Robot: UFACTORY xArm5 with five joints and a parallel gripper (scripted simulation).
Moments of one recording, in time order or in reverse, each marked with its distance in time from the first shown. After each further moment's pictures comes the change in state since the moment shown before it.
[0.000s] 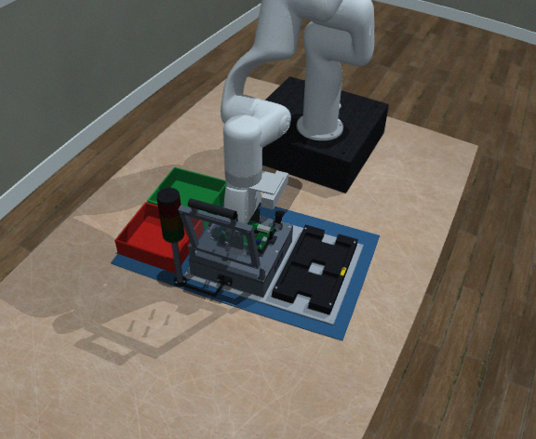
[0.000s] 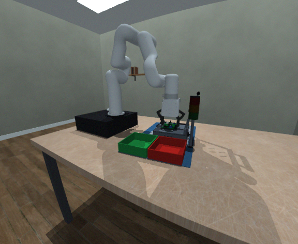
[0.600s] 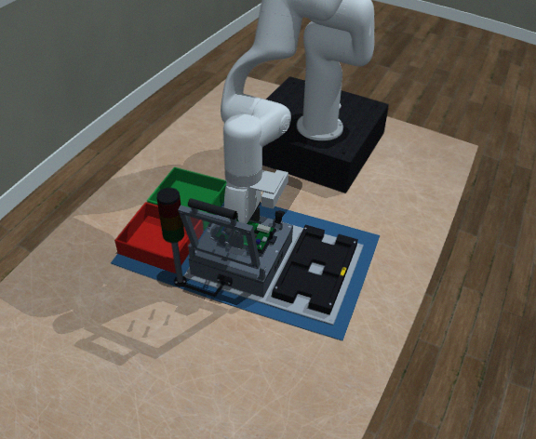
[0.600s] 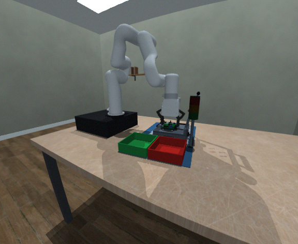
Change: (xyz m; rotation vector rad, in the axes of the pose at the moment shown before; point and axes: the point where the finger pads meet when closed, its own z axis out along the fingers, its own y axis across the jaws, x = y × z) arm 0.000 0.000 -0.002 0.001 0.000 0.000
